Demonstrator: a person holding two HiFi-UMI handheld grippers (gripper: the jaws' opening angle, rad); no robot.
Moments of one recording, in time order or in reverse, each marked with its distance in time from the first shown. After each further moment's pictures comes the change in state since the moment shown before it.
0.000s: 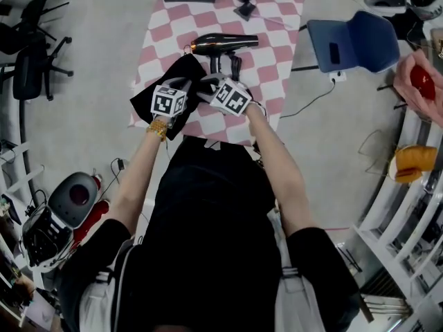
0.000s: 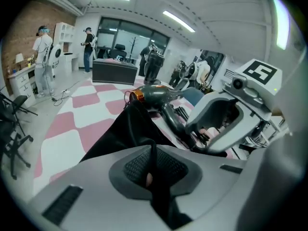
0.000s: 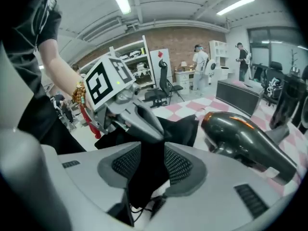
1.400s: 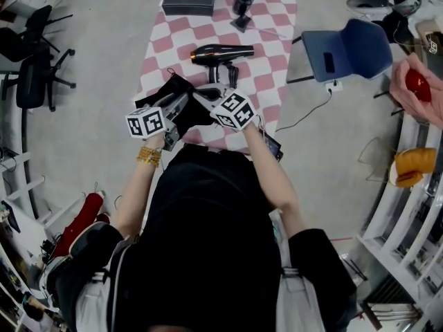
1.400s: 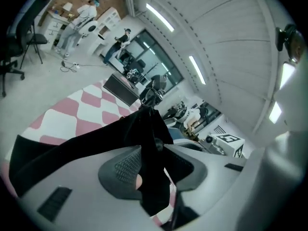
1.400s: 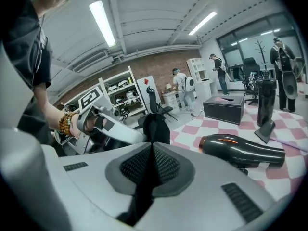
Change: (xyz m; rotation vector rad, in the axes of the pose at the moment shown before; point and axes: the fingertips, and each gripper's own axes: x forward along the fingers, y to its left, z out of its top) left arm -0.111 -0.047 0.047 -0.478 -0.313 -0.273; right arm -0.061 0.019 0.072 0.201 -0.323 -0.076
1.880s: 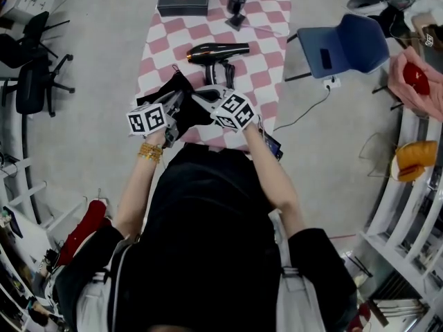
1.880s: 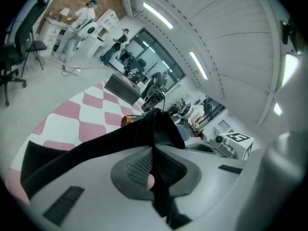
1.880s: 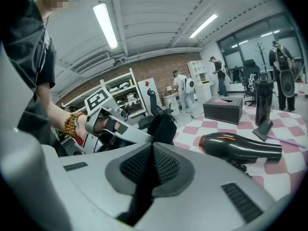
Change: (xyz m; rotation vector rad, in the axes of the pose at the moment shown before) left arm 0.009 0.006 -0.002 0.039 0.014 0.062; right arm -0.011 0.007 -0.007 -0.008 -0.031 0.008
